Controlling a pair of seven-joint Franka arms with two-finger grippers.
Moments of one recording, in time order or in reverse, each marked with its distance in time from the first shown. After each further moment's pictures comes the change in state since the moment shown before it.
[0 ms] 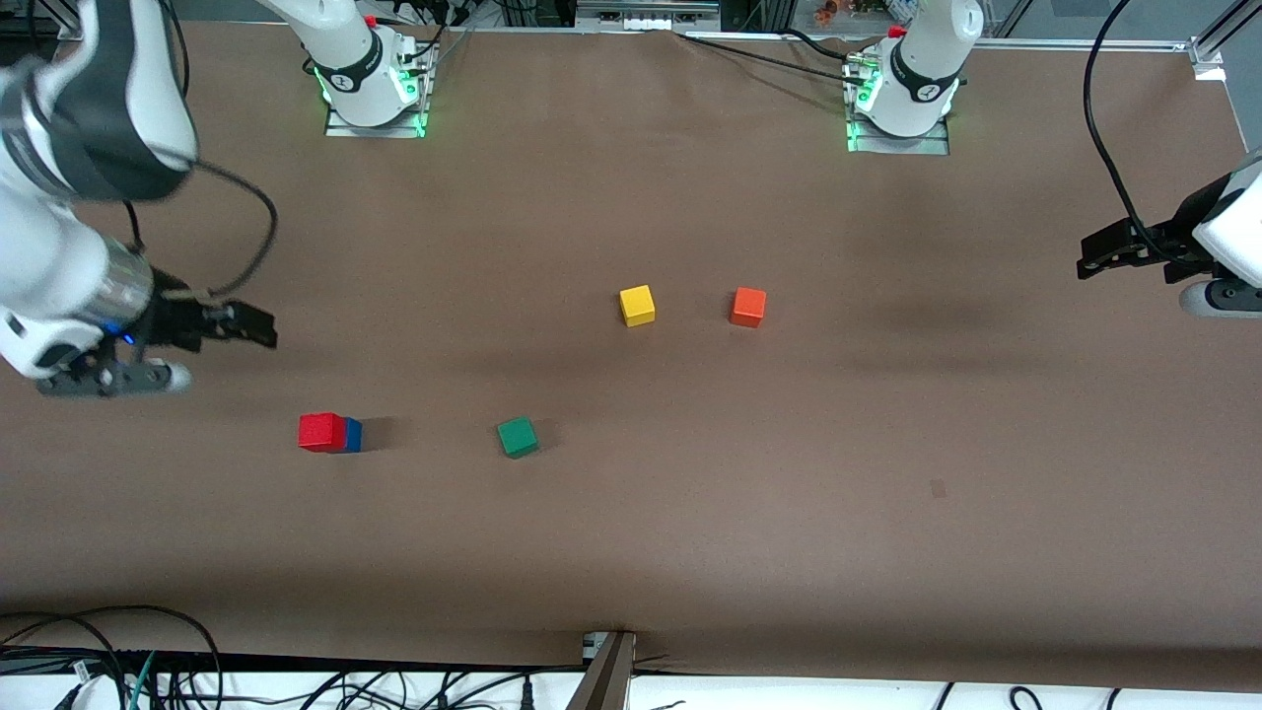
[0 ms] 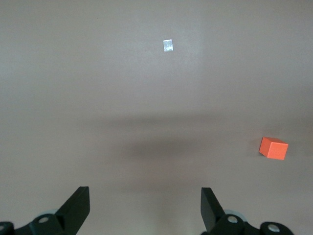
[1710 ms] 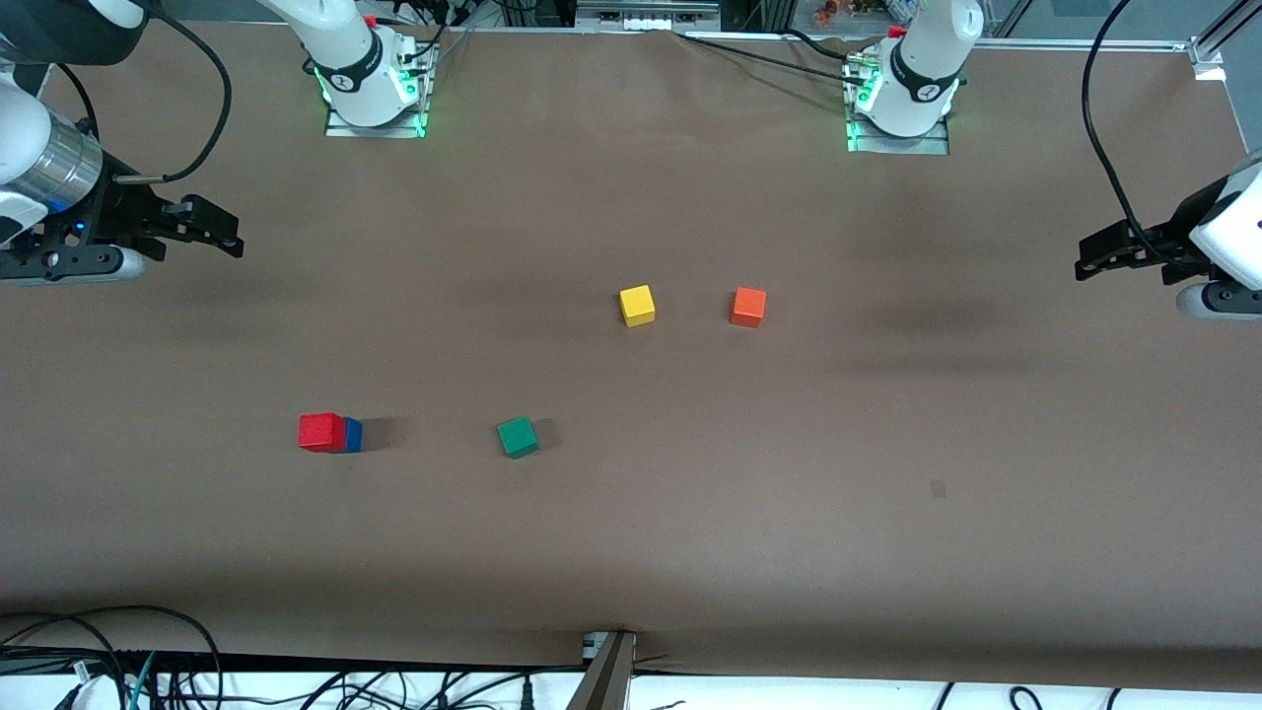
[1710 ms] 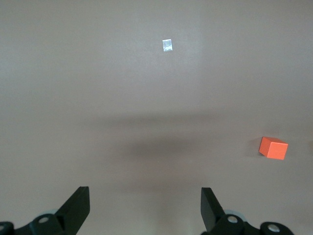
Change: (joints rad) left arm 0.001 0.004 -0.003 0.002 0.000 0.000 0.000; right arm -0.001 -0.234 -0.011 -0.257 -0.044 0.022 0.000
